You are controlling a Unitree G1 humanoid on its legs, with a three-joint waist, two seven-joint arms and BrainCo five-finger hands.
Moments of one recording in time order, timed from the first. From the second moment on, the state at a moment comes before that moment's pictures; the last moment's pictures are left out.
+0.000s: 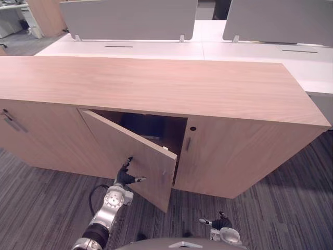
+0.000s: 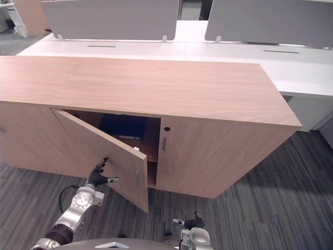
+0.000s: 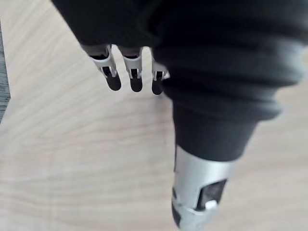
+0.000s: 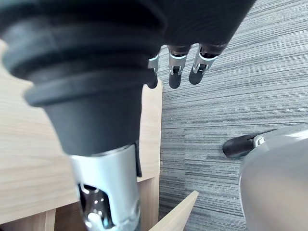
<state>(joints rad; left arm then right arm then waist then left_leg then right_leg) -0.10 0.14 -0.20 0.68 0.04 -0.14 0.18 0.07 -0.07 -0.17 0.96 -0.02 -0.05 -0.20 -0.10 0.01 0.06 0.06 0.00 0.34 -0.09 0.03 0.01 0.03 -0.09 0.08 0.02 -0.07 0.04</state>
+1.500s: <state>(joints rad) 0.16 0.10 0.16 1.08 -0.05 -0.07 0.13 0.07 -0.07 -0.29 1.05 0.08 -0.04 -0.22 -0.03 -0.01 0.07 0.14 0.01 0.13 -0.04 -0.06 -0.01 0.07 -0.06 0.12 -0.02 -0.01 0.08</state>
